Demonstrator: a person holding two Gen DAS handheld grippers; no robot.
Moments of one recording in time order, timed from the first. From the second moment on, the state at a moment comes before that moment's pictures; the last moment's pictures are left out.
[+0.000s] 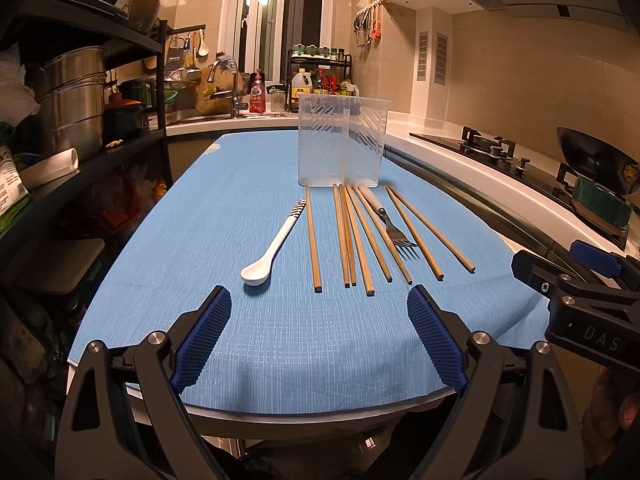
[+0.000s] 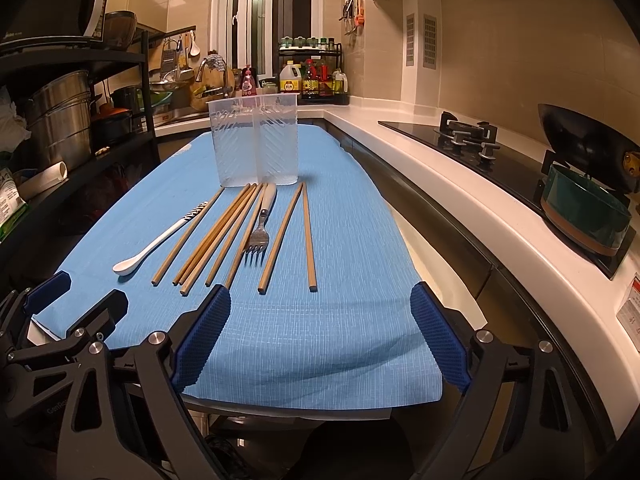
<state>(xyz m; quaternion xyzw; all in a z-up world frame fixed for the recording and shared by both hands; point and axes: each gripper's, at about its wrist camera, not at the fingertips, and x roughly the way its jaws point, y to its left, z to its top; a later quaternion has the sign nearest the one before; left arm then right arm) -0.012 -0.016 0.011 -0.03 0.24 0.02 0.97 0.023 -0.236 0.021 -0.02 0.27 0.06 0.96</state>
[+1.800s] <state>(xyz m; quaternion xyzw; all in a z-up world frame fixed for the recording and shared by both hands) 0.061 0.054 -0.021 -0.13 0.27 0.05 0.95 0.129 -0.230 -0.036 -0.02 0.33 0.09 0.94</state>
